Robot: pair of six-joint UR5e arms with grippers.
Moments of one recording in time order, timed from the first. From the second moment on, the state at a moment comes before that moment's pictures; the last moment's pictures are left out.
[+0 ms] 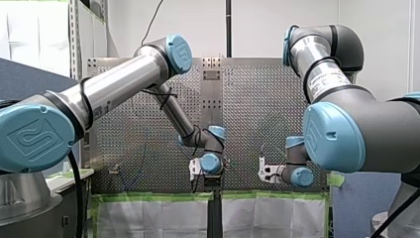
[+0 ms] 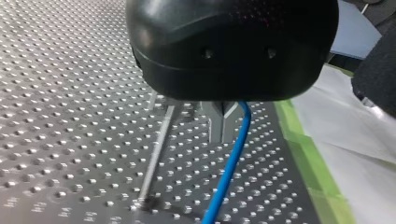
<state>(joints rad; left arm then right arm) -0.65 -2.57 -1.39 -2.63 -2.00 -1.75 1.79 -0.65 1.83 -1.00 1.22 1.58</state>
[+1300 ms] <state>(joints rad) -0.54 -2.58 -1.39 -2.58 -1.77 -1.85 1.80 -0.65 1.77 -0.95 1.22 1.57</state>
